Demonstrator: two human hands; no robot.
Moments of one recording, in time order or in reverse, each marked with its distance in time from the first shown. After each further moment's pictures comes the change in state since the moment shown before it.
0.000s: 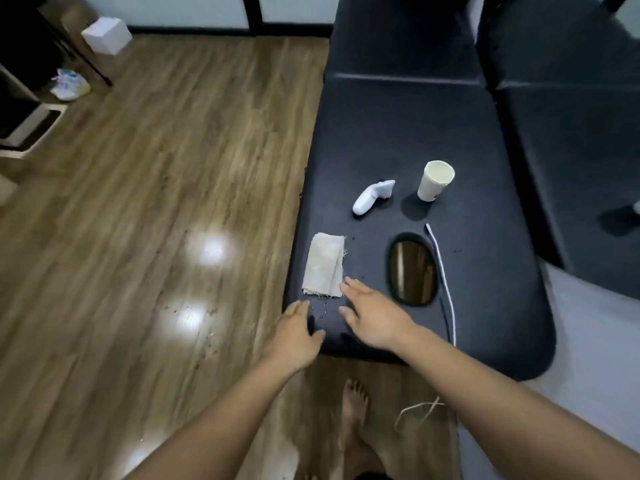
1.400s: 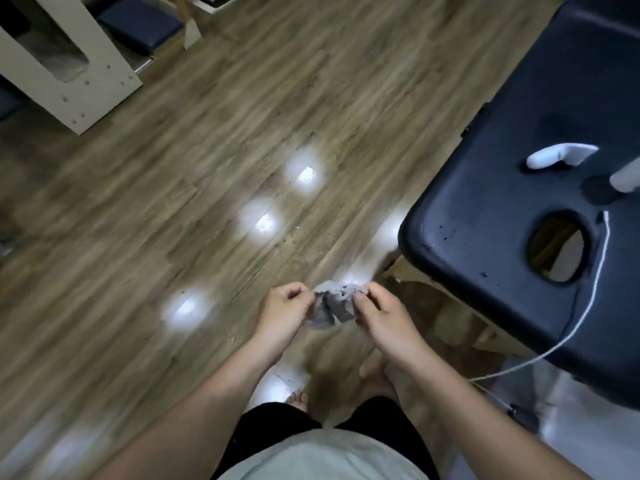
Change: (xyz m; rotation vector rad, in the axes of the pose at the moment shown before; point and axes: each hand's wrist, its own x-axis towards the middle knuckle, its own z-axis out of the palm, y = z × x) left_hand -0.235 -0.130 0.019 -1.012 0.459 -0.523; right_hand -0.111 -0.137 0.166 0.654 -0.112 -0.080
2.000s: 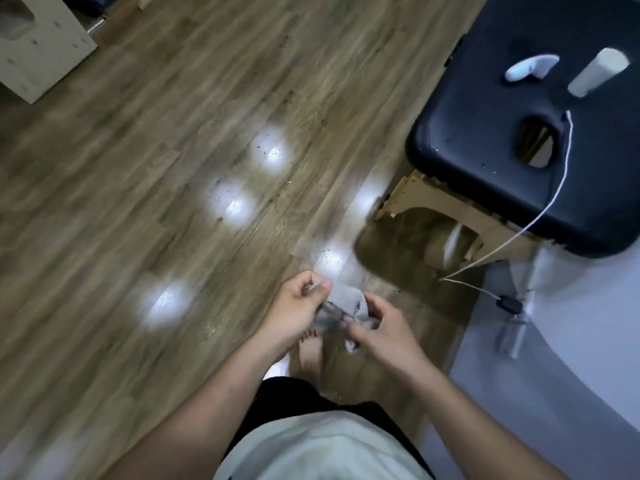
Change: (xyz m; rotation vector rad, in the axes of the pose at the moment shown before) left_hand -0.130 -0.158 -0.110 -0.042 -0.303 0.141; right_hand -0.216 0.045 0.165 0.140 0.085 0.179
